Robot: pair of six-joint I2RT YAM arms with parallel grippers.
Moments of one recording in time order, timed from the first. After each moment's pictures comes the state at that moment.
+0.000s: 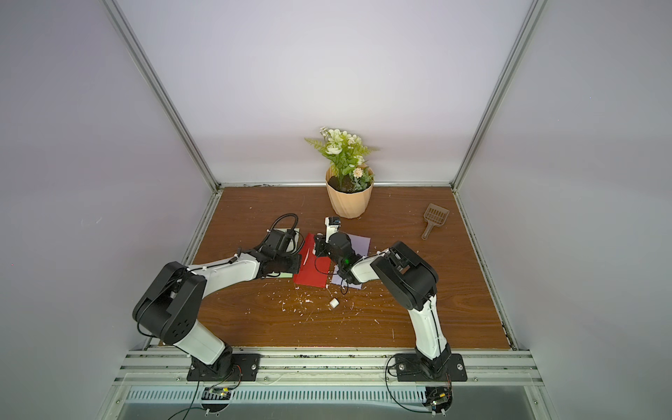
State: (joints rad) left arm -0.47 1.61 0.81 -0.17 0.07 -0.32; right arm 0.76 2.04 1.00 0.80 0.15 0.51
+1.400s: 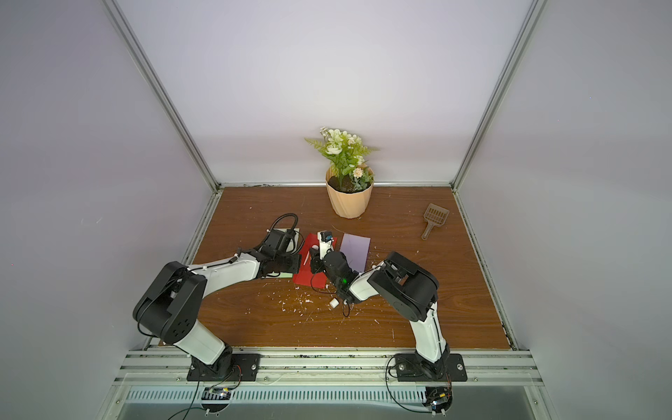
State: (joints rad) left arm -0.47 1.61 0.81 -0.17 0.07 -0.33; right arm 0.91 1.99 0.84 0.94 0.32 0.36
